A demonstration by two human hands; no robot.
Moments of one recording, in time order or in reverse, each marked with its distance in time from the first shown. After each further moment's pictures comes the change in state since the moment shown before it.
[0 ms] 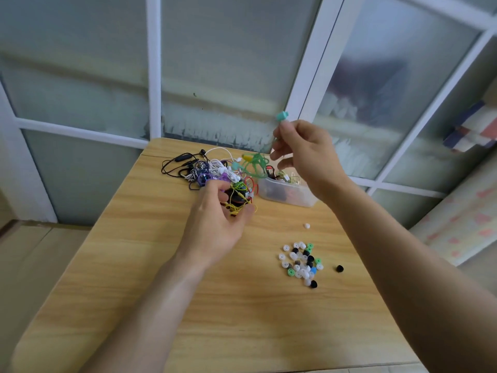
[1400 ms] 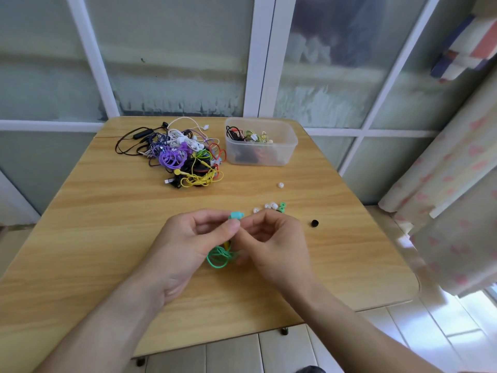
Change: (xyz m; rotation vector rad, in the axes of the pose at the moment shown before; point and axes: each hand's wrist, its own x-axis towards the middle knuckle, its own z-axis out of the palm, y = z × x) left_hand -0.062 0.009 0.022 -0.538 -0.413 -0.453; right_hand -0.168 0.079 0.002 0.213 0.089 0.347
